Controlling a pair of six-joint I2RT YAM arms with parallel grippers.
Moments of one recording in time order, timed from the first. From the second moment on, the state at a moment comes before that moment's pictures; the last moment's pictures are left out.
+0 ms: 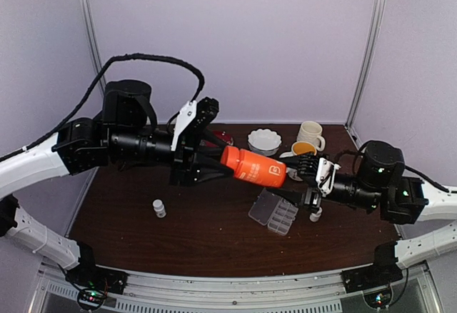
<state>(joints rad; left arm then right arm) -1.11 1.25 1.29 -0.34 0.37 0.22 1.19 0.89 0.73 0.10 -0.02 -0.48</state>
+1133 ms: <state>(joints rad) -0.93 1.40 1.31 0.00 0.67 -1.03 1.21 0.85 0.56 0.35 0.35 -0.86</state>
